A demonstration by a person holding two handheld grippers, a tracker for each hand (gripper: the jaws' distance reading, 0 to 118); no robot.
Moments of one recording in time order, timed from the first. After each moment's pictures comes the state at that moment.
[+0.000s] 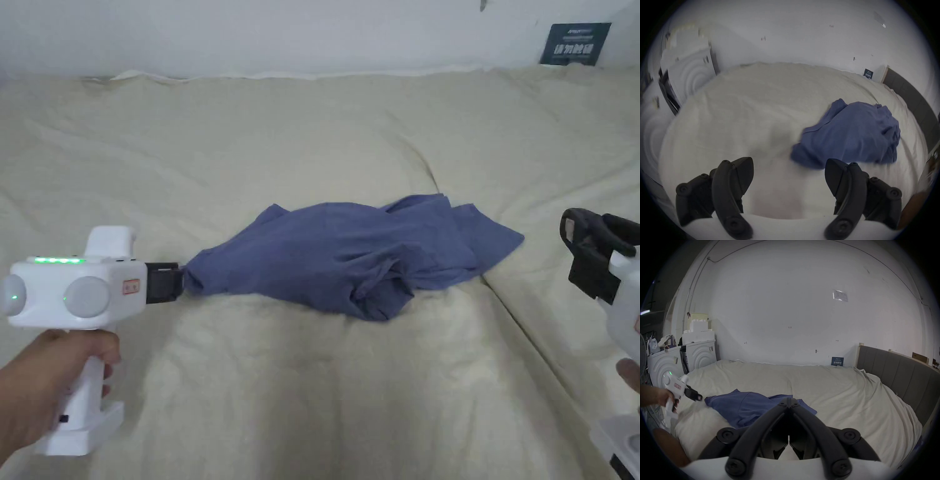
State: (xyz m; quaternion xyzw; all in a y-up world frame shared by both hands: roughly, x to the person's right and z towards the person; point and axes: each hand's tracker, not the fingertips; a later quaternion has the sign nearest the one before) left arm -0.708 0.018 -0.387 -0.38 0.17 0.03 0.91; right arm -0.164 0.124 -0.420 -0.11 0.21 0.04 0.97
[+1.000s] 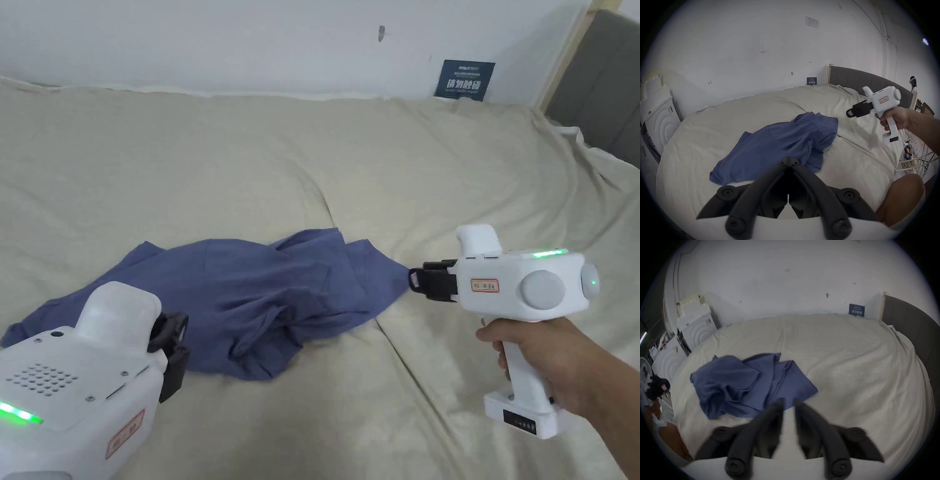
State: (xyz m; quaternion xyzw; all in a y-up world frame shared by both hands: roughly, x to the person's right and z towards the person) left arm -0.506 0.057 -0.404 -0.28 -0.02 -0.03 0.96; right arm -0.136 0.022 -0.665 -0.38 0.28 0.05 0.88
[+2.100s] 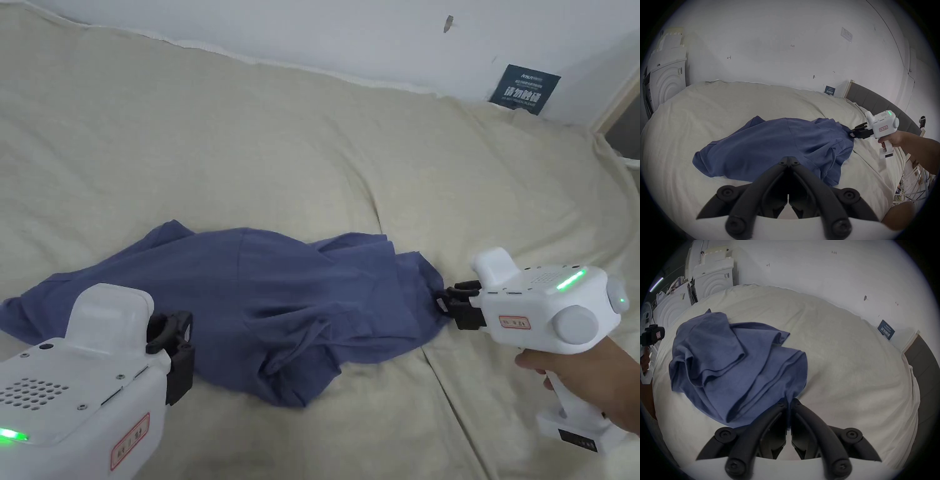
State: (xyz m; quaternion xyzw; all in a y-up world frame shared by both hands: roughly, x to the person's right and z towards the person) left arm -0.551 0.000 -0.433 -0.28 0.03 0.11 0.95; right arm -0.183 -0.017 -0.712 -0.37 0.35 0.23 0.83
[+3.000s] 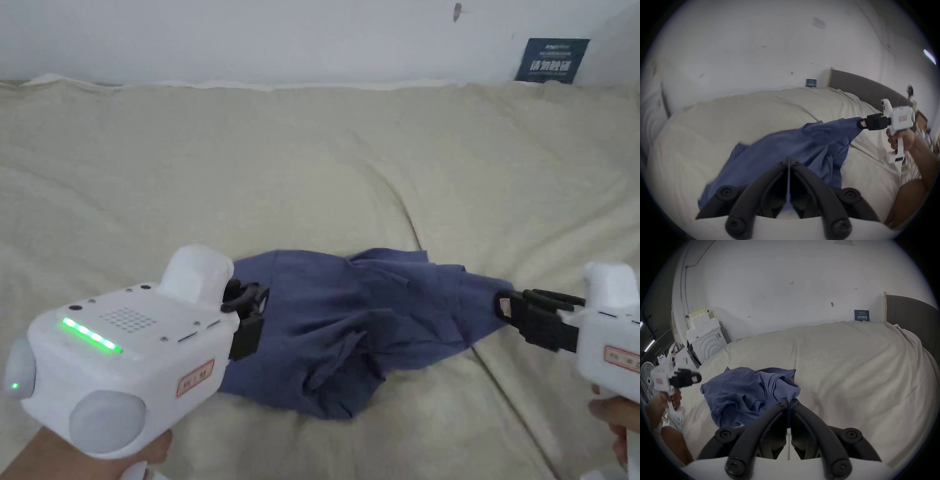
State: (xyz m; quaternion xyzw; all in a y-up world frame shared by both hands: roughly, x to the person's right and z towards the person) left arm -0.560 0.033 -0.512 -0.28 -0.10 -0.04 0.95; right arm -0.145 0.007 -0.627 -0.30 0.32 -0.03 0.90
